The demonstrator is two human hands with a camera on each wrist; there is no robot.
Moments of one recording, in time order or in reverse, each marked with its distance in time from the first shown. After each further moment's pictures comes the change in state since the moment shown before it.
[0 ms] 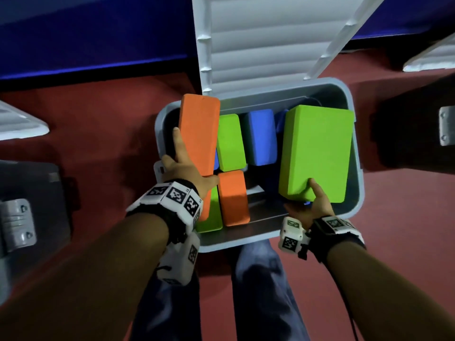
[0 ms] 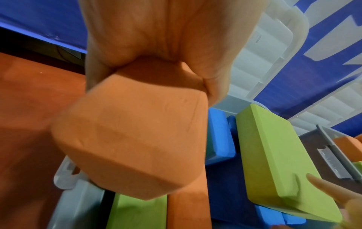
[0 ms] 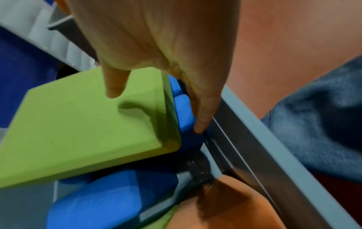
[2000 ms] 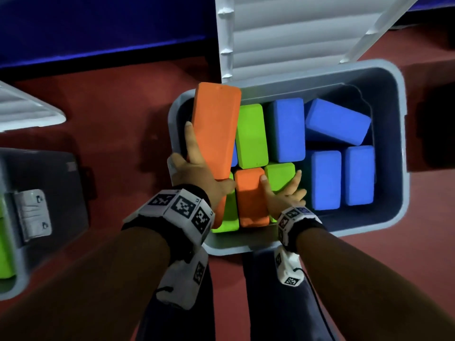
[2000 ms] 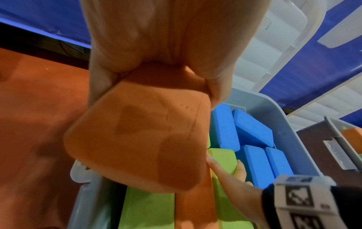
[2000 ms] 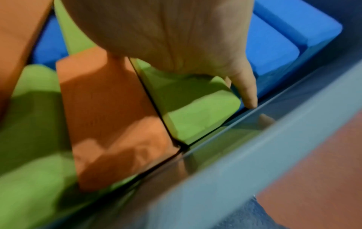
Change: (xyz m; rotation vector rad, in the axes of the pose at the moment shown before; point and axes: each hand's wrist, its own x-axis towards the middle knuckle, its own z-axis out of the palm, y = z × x) left_hand 0.009 -0.013 0.010 -0.004 0.035 0.007; right_hand 0.063 0.089 0.060 -1.469 0.384 -0.471
